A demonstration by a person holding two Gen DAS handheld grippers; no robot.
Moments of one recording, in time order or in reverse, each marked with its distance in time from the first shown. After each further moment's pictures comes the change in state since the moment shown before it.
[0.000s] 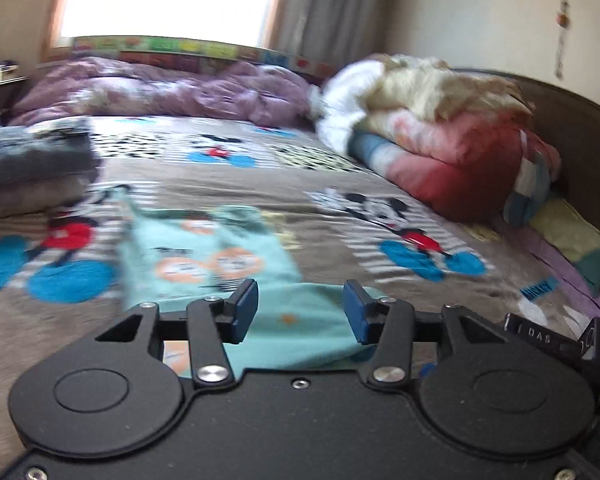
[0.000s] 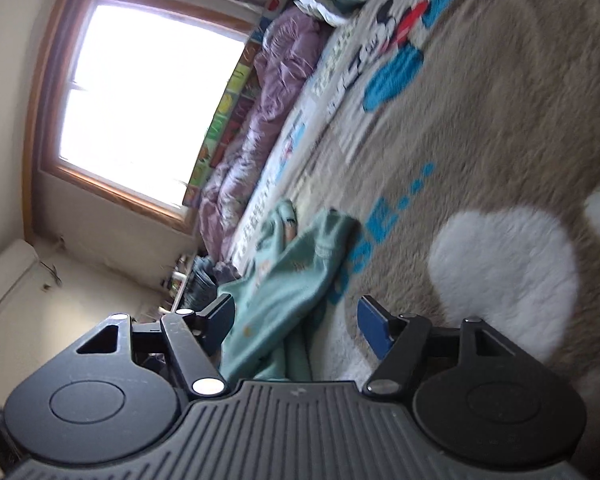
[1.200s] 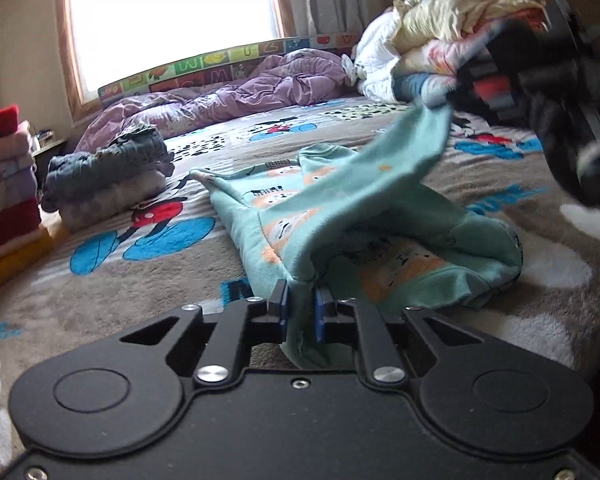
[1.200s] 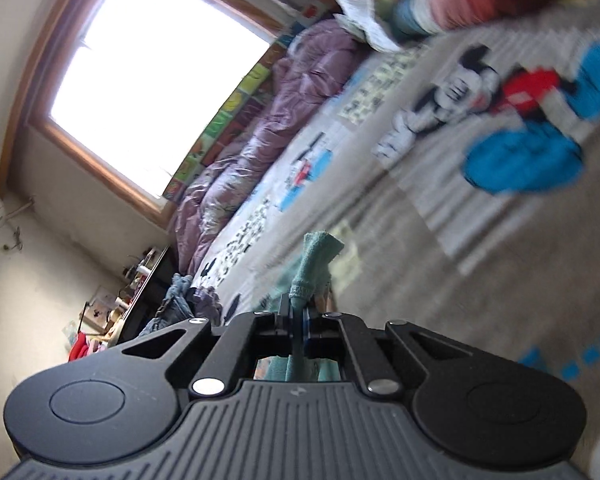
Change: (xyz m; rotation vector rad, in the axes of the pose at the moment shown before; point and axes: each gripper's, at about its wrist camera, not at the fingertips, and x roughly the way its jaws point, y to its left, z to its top) left arm 0.008 0.008 -0.086 0.345 0.040 0.208; right arm 0.089 0.098 0.058 -0.264 -0.057 -0.069
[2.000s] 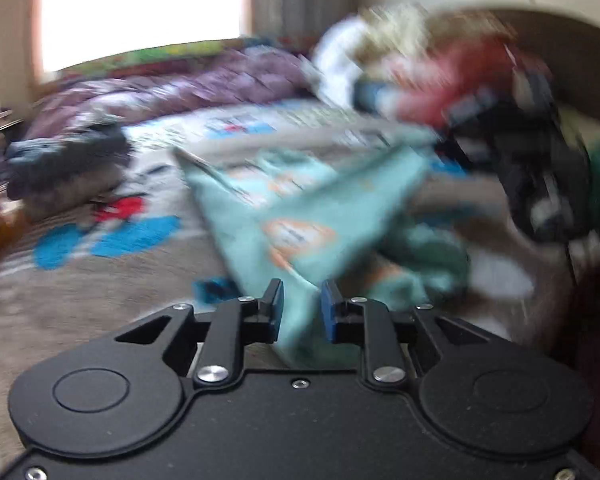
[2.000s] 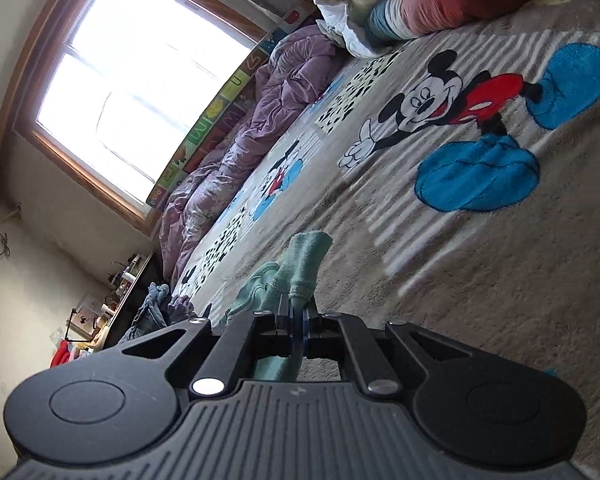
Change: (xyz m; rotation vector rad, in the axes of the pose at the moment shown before) left arm -0.025 0.053 0.010 -0.176 -0.027 -0.137; right arm -0.012 -0.052 -0.003 0.042 -0.012 -0.052
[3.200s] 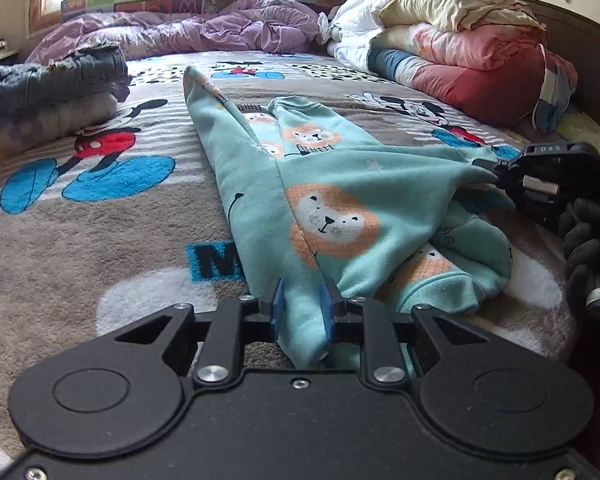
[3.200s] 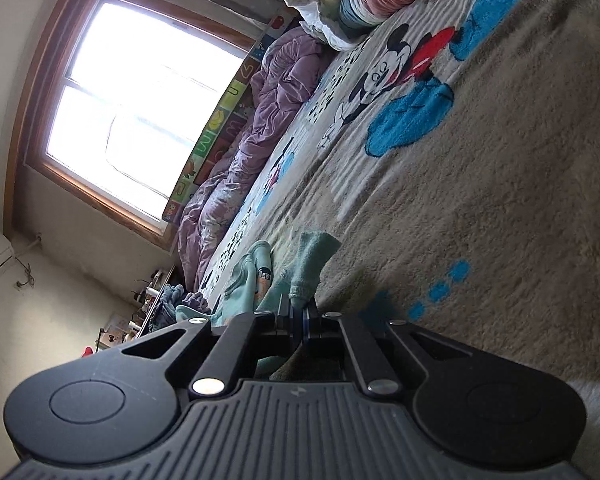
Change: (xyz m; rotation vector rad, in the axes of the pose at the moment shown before) left arm 0.068 0.009 -0.004 -0.066 0.198 -0.099; right arm -0.029 -0.049 -0.047 0.117 -0.018 0.056
